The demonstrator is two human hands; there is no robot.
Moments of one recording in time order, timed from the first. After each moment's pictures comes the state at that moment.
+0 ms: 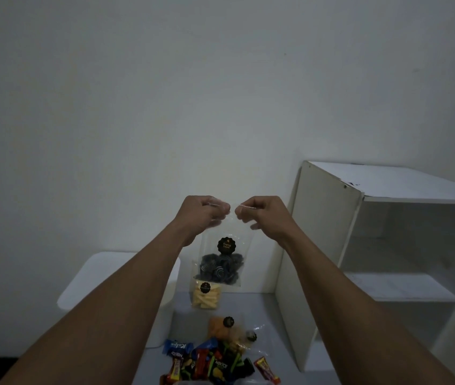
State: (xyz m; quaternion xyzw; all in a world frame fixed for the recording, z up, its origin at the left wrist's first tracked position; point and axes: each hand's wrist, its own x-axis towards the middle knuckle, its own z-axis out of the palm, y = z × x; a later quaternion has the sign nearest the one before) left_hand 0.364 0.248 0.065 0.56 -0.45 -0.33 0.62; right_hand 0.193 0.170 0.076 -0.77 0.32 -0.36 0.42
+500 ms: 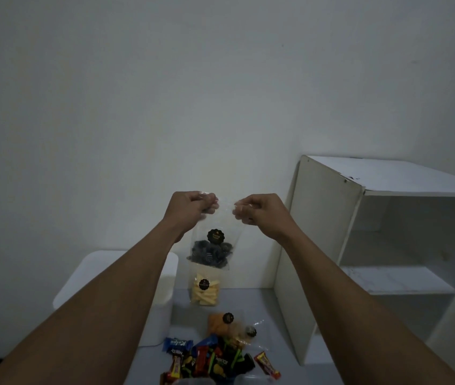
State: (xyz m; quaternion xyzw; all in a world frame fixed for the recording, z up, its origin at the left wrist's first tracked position) left_hand 0.382 0.241 0.057 0.58 -0.45 -0.27 0.63; right_hand 0.202 0.160 0.064 -0.76 0.31 -0.38 0.43
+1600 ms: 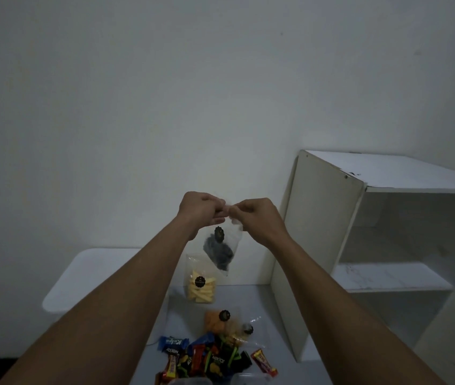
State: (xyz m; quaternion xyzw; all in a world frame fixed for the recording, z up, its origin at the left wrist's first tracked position) left_hand 0.360 0.218 0.058 0.61 -0.36 -0.35 0.61; right_hand 0.211 0.164 0.047 -0.79 0.37 -0.37 0.31
